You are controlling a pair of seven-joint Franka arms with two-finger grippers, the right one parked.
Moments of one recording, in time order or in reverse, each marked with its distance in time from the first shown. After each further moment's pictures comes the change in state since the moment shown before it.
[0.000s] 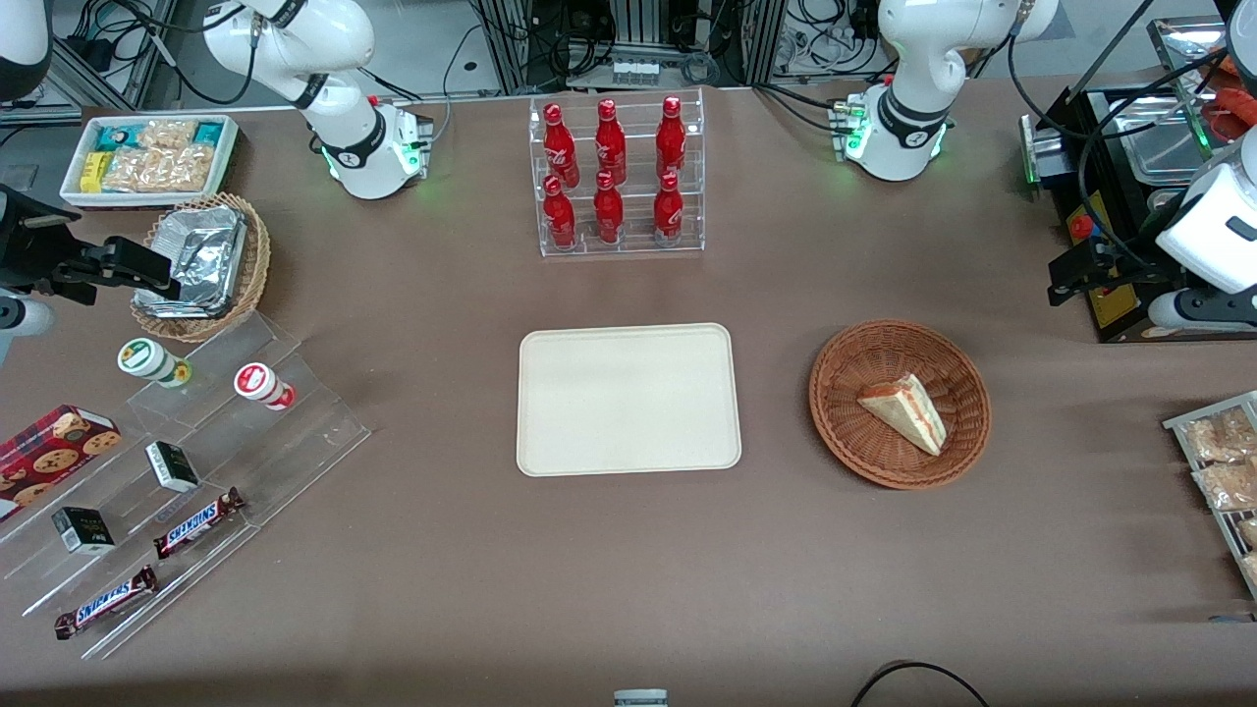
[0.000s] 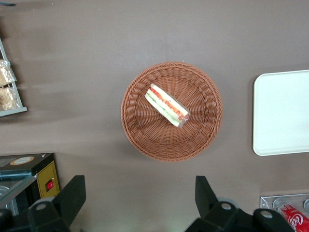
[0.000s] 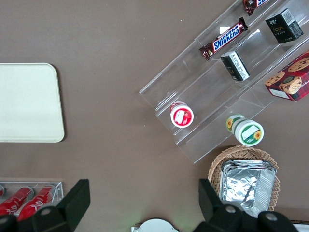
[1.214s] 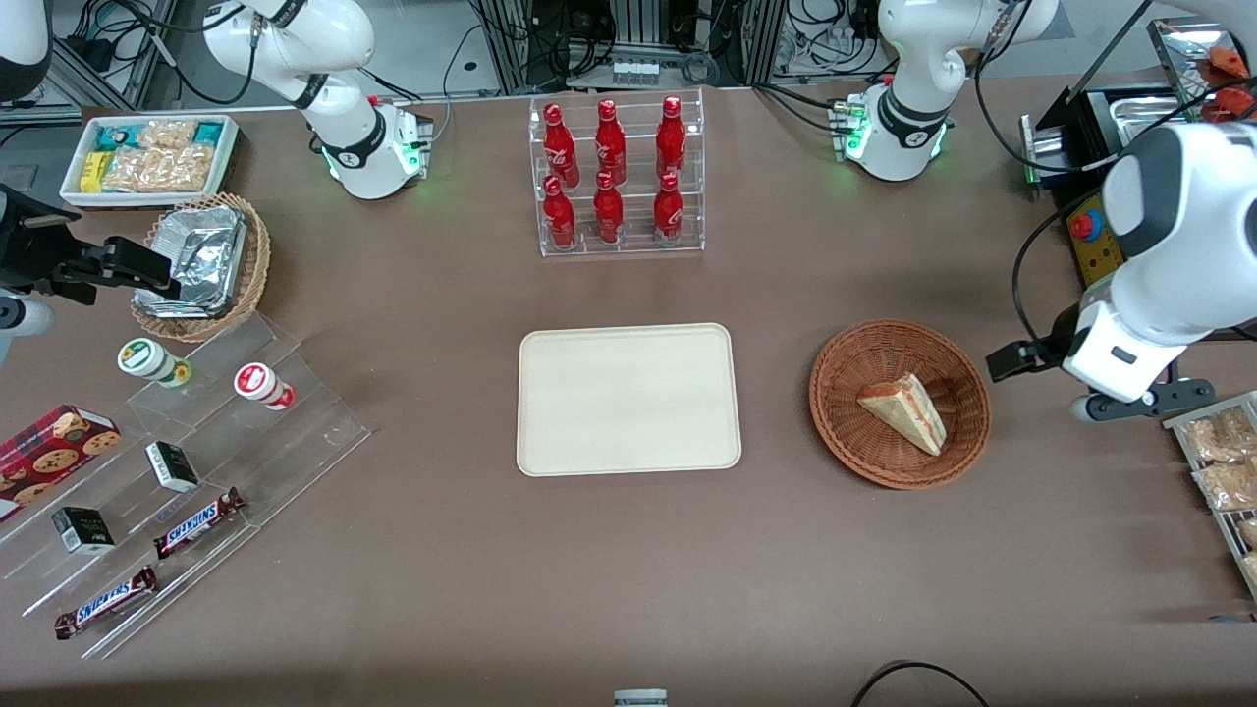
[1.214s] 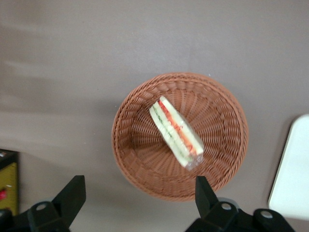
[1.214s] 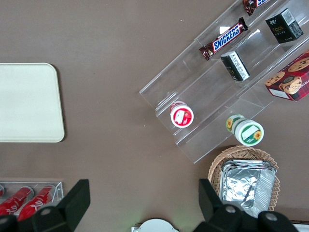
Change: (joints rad) arm -0.004 0.092 -0.007 -0.283 0.024 0.367 -0.298
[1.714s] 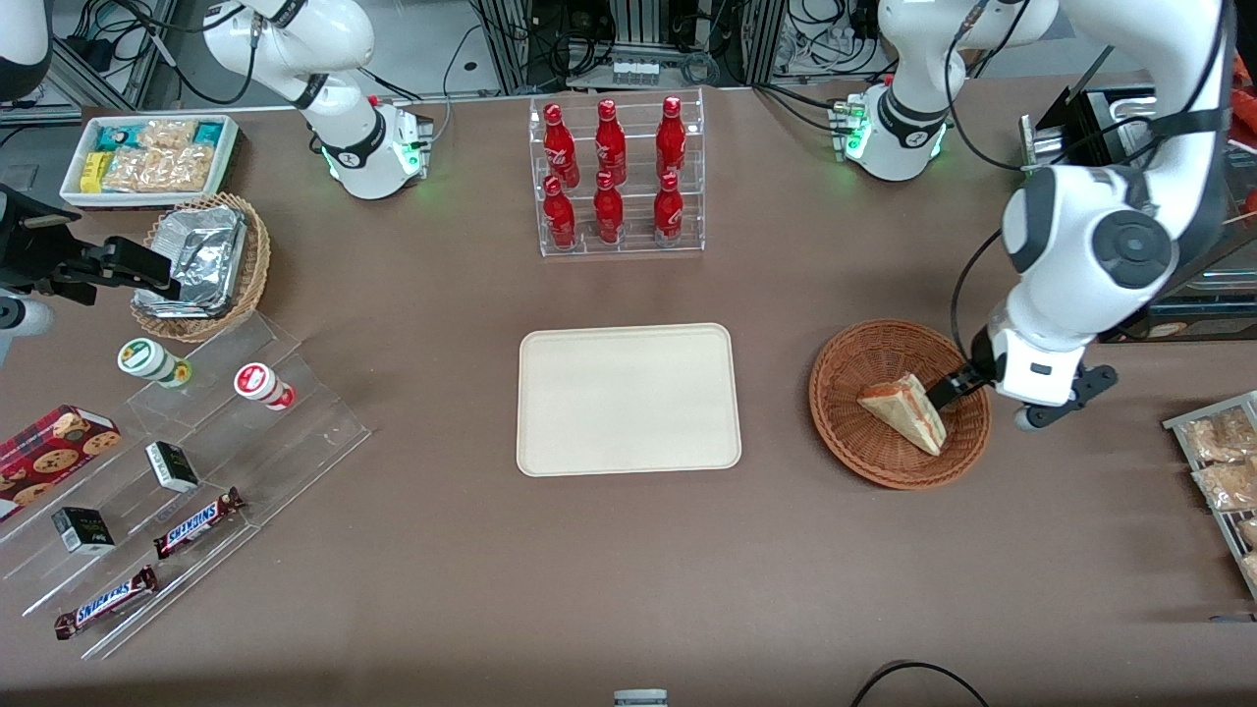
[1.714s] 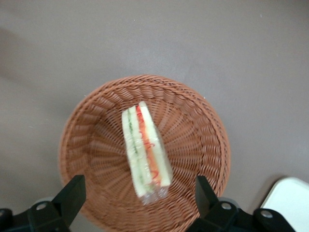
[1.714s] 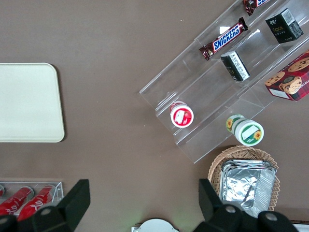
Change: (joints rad) arm -0.064 -0.009 -0.011 -0.274 0.000 0.385 -0.414
